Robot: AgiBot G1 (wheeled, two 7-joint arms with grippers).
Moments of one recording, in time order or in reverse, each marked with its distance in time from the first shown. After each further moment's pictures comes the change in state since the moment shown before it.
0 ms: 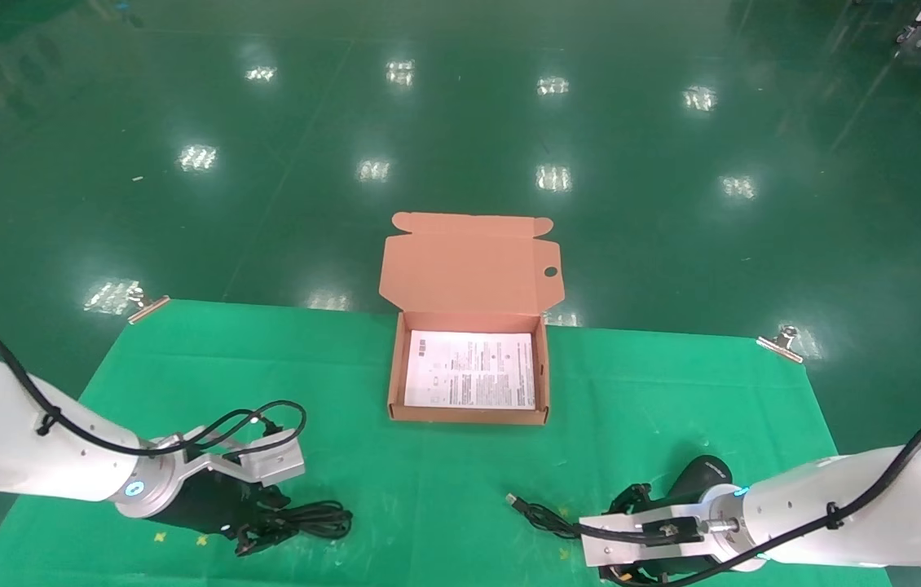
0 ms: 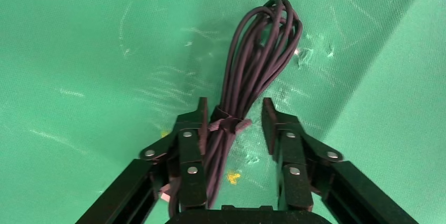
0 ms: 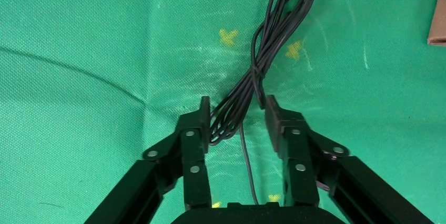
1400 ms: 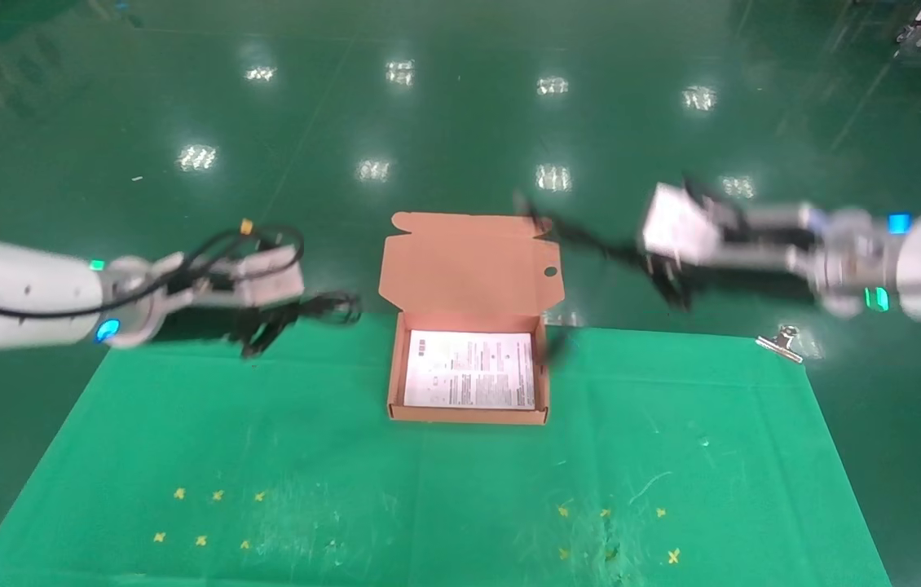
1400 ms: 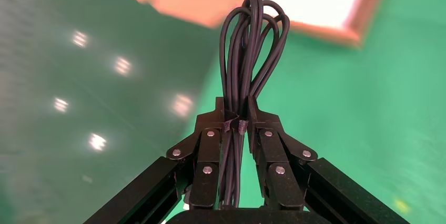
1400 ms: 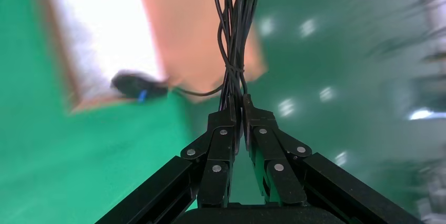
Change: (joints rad) left arm -0.148 -0.089 -0.047 -0.409 0.161 -0.157 -0.098; right arm 0.304 0.072 0.229 0.090 0.167 0.092 0.127
